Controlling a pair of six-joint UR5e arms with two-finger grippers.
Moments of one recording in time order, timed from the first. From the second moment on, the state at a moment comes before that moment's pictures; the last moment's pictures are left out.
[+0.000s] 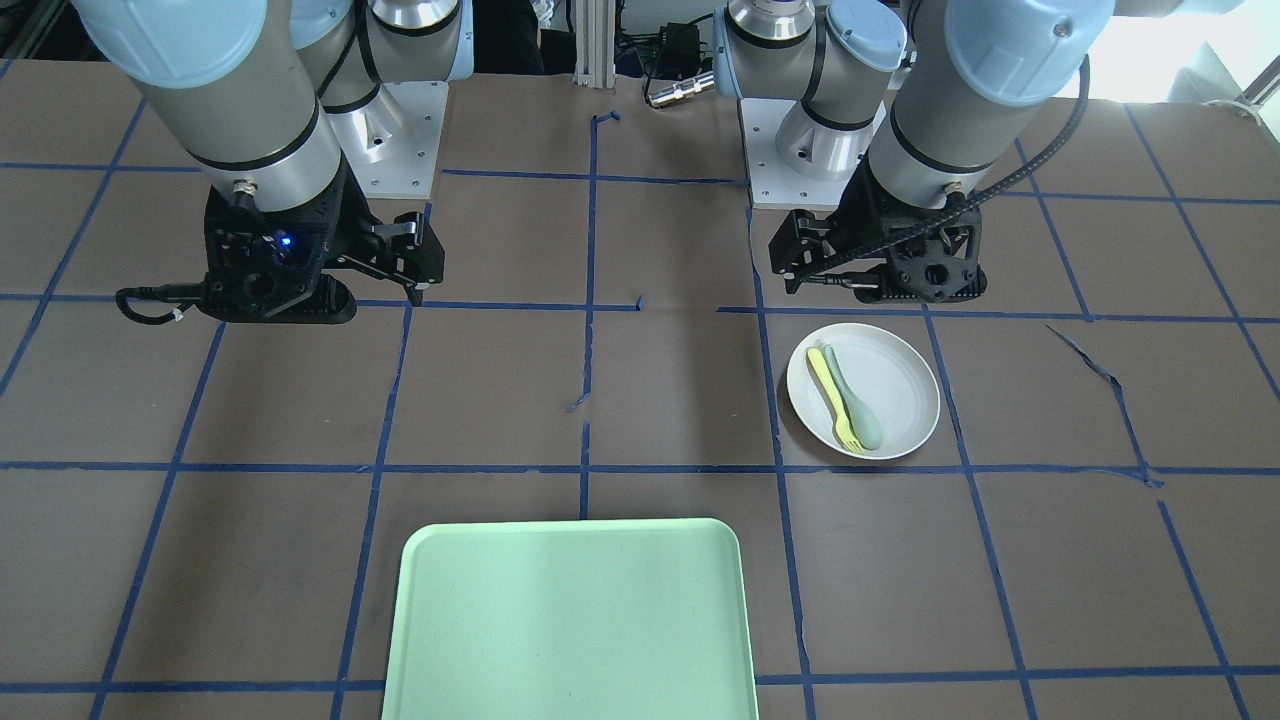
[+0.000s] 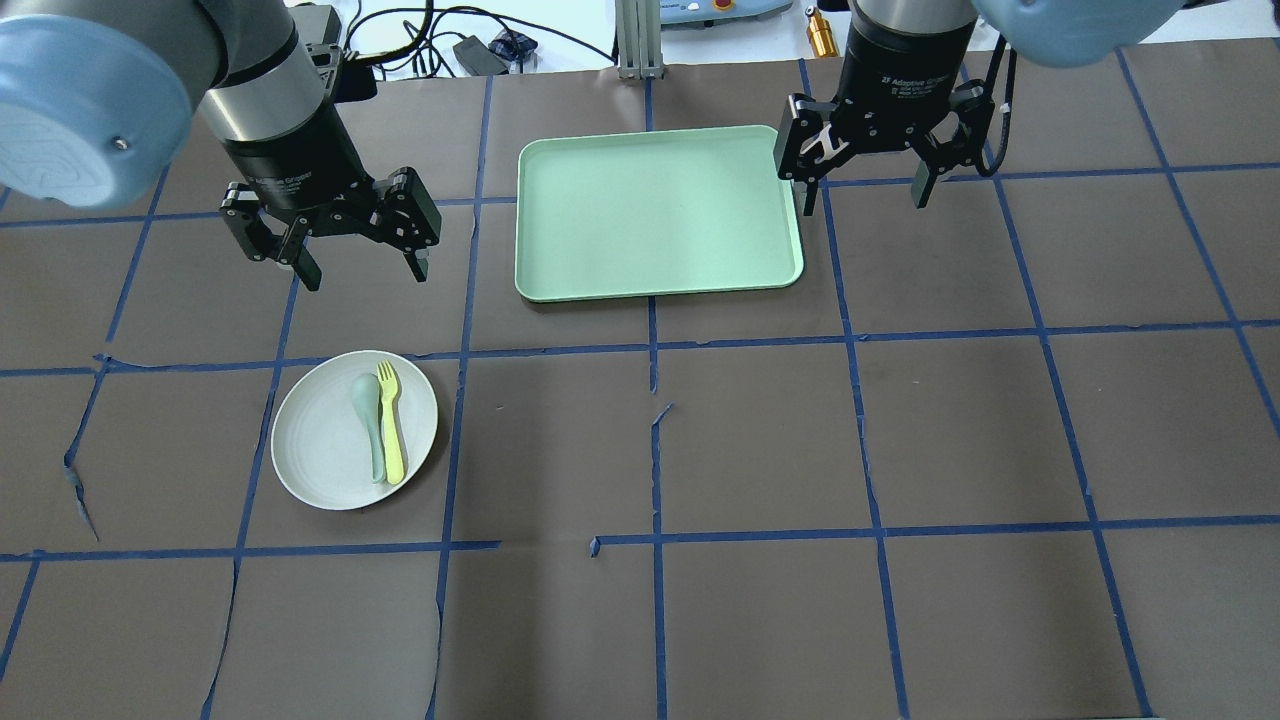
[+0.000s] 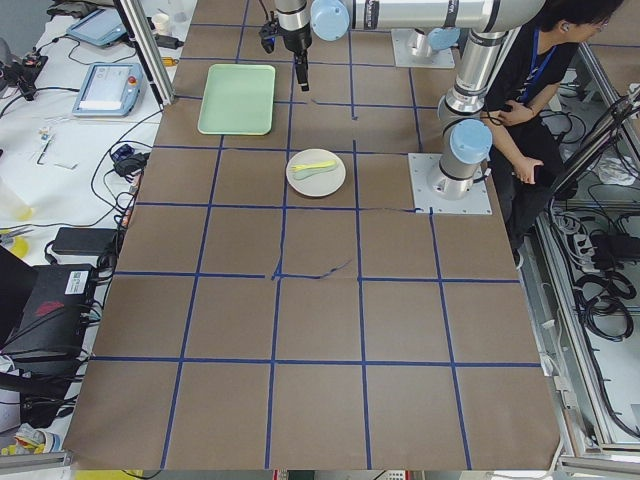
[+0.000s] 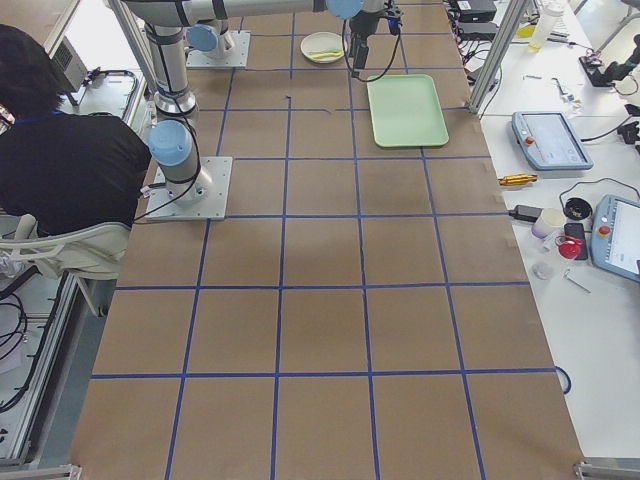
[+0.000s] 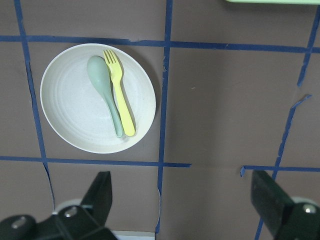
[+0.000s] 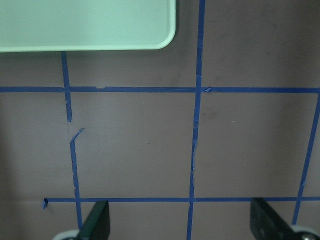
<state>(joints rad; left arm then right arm) -1.59 -1.65 -1.54 -1.66 1.57 -0.08 1.68 -1.38 1.36 -1.43 -1.57 0.09</state>
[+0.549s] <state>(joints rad) -1.59 -1.64 -1.54 -1.67 1.58 -0.08 1.68 -1.38 1.37 -1.45 -1.57 0.09</state>
